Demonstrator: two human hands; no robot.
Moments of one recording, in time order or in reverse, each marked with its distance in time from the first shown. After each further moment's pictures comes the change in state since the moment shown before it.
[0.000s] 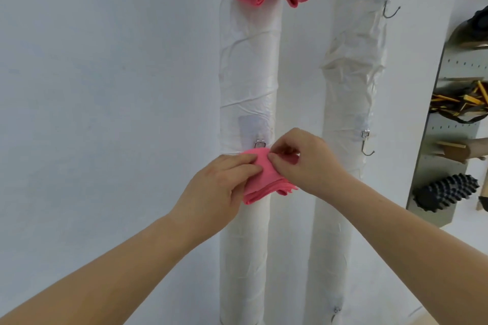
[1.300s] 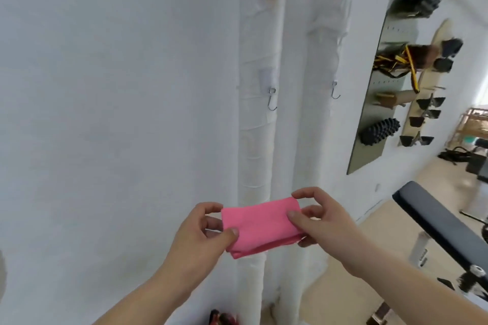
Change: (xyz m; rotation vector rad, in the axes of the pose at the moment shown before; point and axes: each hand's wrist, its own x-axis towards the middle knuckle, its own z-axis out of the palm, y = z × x) left_hand -0.248 0.072 -0.152 -0.849 -0.330 -1.043; right_hand -0.267 -0.203 0.013 0.499 -0.137 0.874
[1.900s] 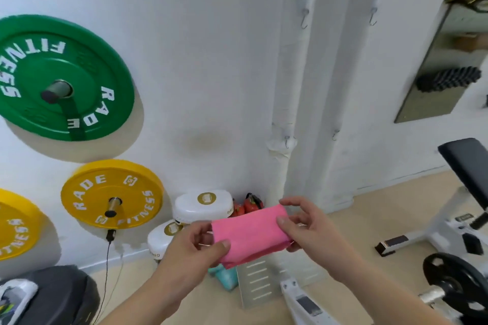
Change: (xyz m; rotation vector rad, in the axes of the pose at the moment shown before) left_hand -0.427 -0.077 0.072 -0.064 0.202 -0.344; right_hand -0.335 0.117 -0.021 0.078 -0.413 0.071
